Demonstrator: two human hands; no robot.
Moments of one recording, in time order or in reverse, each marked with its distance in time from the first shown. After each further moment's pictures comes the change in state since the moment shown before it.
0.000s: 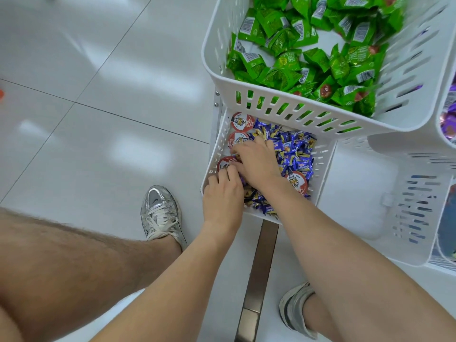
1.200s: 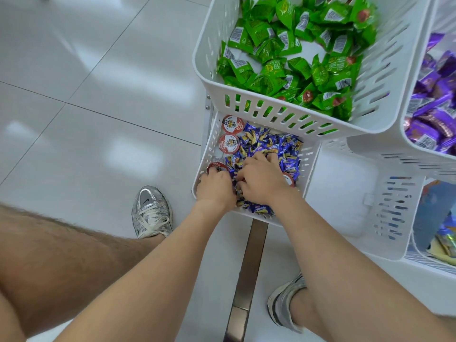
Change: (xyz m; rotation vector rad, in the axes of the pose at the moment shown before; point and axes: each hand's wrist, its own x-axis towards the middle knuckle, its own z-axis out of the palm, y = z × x) left_hand 0.031 -0.002 -0.009 -0.162 -0.344 -0.063; right_hand -0.050 0.020 -0.030 -0.069 -0.248 -0.082
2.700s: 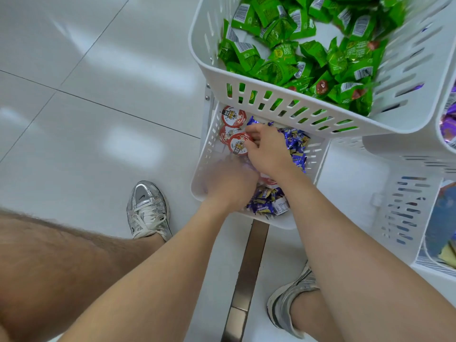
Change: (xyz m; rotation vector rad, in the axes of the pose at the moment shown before) left_hand 0.013 0.028 0.016 -0.341 -0.147 -0.056; right_hand 0.044 0.018 -0.015 0.866 0.257 0.282
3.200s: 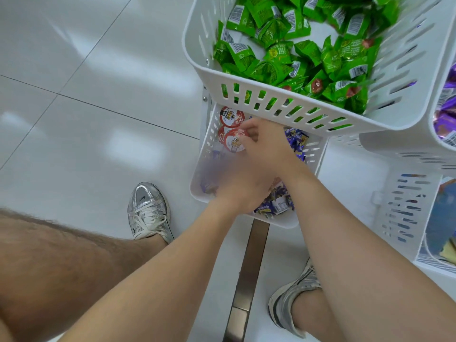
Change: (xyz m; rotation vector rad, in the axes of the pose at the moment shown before) left_hand -0.001 0.013 0.016 0.074 0.117 0.196; right_hand 0.001 -0.013 -0.012 0.019 -0.023 -0.093
